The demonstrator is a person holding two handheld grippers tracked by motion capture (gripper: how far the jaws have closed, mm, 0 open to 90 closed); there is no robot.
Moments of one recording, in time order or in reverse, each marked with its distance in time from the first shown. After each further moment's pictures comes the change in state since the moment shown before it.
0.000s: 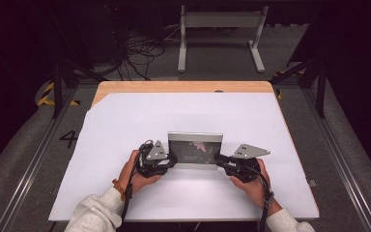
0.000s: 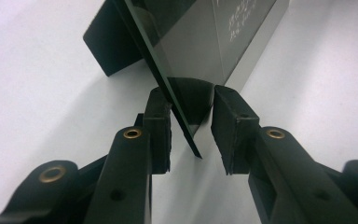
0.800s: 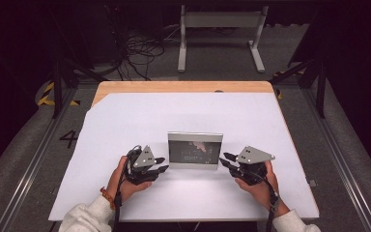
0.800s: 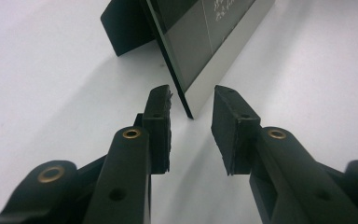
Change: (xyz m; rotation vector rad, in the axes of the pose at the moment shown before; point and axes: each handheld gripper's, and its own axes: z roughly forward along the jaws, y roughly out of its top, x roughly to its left) left arm -0.009 -0.019 -0.035 -0.033 0.035 -0.016; right arm 0.006 0.005 -0.022 -0.001 -0.100 -0.142
